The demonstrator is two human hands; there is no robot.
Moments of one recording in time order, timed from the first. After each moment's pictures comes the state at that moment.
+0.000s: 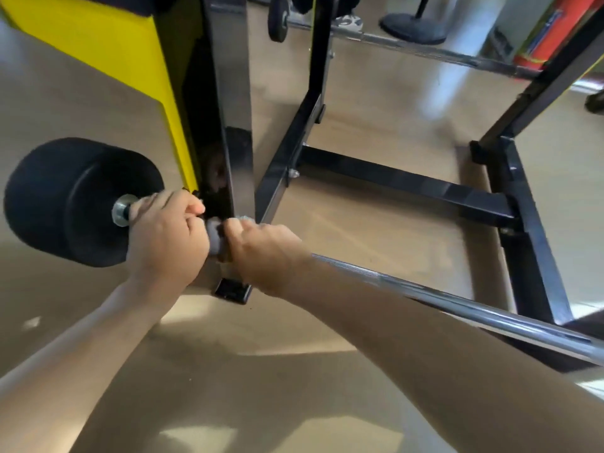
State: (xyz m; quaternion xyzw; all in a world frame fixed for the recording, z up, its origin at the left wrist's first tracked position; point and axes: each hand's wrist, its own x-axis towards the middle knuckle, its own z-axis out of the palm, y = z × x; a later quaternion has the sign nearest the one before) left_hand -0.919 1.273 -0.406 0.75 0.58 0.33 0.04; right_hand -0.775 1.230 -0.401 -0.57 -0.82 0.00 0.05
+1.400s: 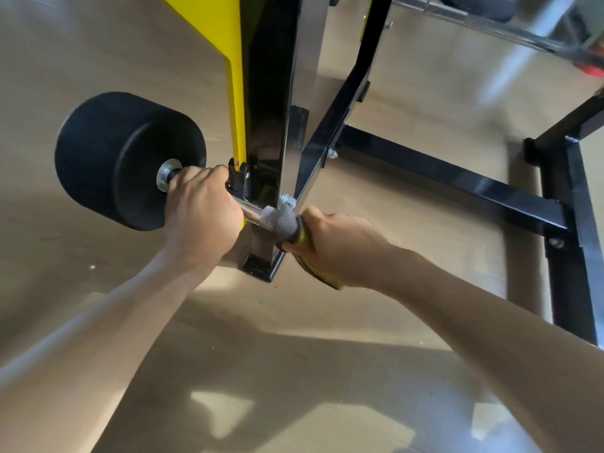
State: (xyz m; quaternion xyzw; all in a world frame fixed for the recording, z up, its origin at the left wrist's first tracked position) left_hand -0.943 1.285 -0.420 0.75 0.63 0.22 -0.02; right_hand -0.748 1.229 -0.396 -0.59 -0.79 0.15 -0.02
